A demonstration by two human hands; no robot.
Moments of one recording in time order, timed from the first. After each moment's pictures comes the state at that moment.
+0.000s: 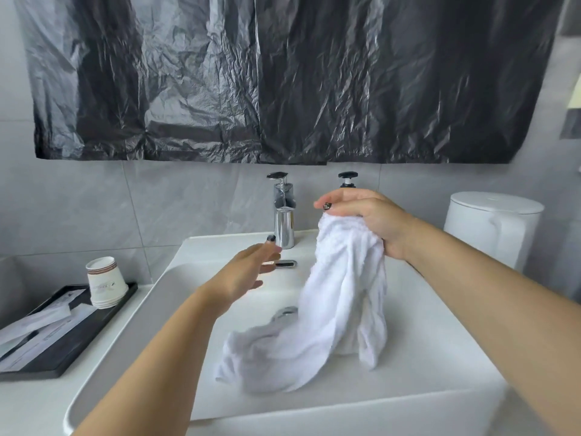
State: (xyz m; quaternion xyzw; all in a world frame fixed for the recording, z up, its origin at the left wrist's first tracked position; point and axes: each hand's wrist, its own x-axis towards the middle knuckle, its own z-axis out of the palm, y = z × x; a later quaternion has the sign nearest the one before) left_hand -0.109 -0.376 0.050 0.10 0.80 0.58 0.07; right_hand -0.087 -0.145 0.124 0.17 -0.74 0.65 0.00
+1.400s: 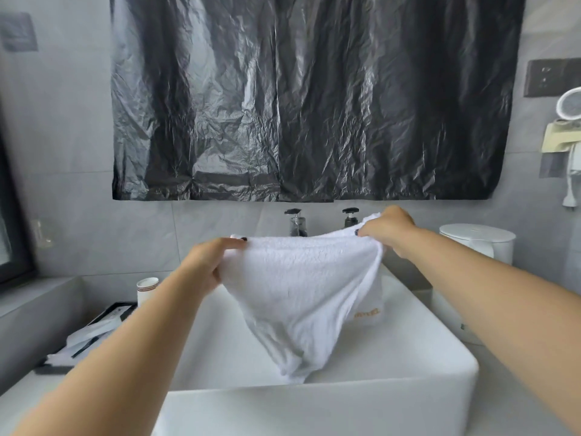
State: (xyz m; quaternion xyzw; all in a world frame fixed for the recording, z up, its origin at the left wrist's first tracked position) left_hand -0.061 -0.435 0.127 -0.07 0.66 0.74 -0.05; right_hand -0.070 -0.130 0.163 -0.12 -0.86 0.46 0.19
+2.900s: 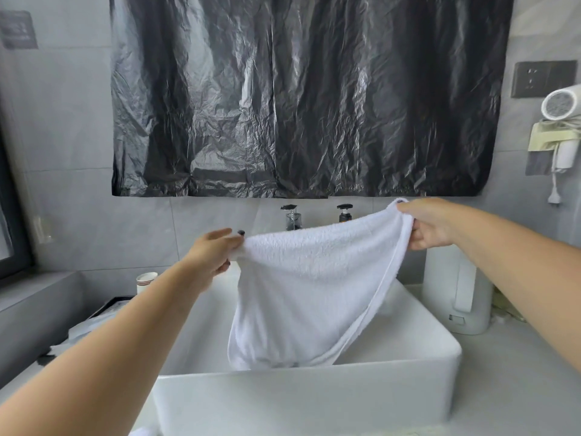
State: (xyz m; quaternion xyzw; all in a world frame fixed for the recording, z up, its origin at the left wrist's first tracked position) left_hand -0.042 -0.425 0.123 -0.04 0.71 0.69 -0.12; right_hand -0.026 -0.068 0.179 -0.12 -0.76 0.63 0.05
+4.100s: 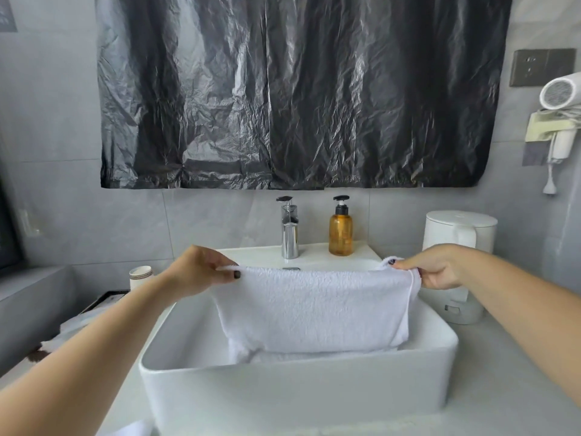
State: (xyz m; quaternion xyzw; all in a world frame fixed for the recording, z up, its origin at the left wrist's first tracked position) left_hand -0.030 -0.455 0.099 0.08 0.90 0.42 -0.10; right_hand -0.022 -0.048 0.104 -0.16 -0.72 0.67 -0.12
